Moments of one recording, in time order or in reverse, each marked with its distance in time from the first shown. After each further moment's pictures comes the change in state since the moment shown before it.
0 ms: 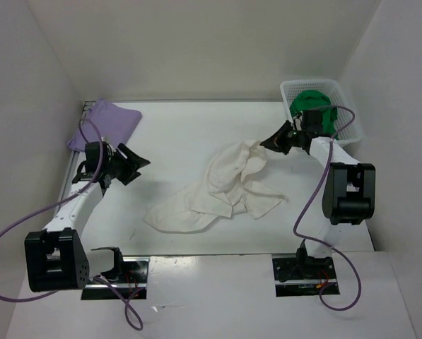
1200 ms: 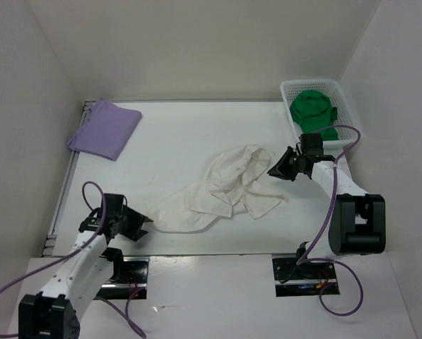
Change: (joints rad) left arm -0.182 -0.460 -0.446 -0.421 -0.216 -0.422; right arm 0.024 -0.294 -0.309 -0.134 0.285 -0.121
